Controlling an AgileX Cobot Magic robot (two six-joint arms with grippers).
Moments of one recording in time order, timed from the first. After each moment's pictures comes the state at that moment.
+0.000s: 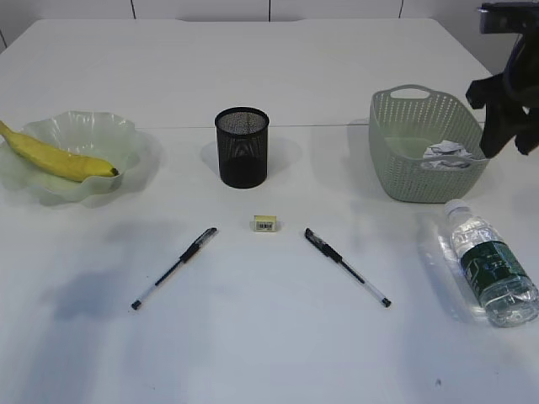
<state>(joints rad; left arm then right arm) -0.05 1.18 -0.85 -0.13 0.93 -0.03 0.02 1.79 -1.59 0.02 1.22 -0.08</state>
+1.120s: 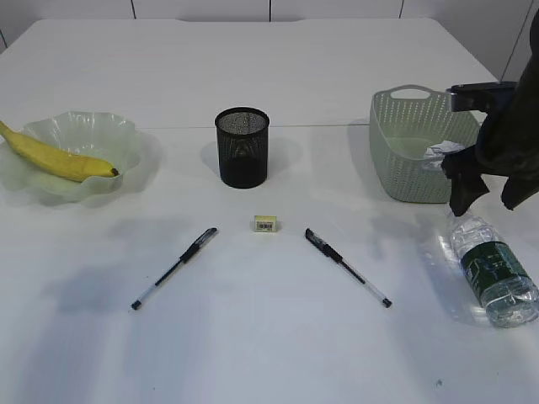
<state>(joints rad) -0.05 1.18 -0.85 -0.13 0.89 -0.03 0.02 1.90 -1.42 0.00 1.02 -0.08</state>
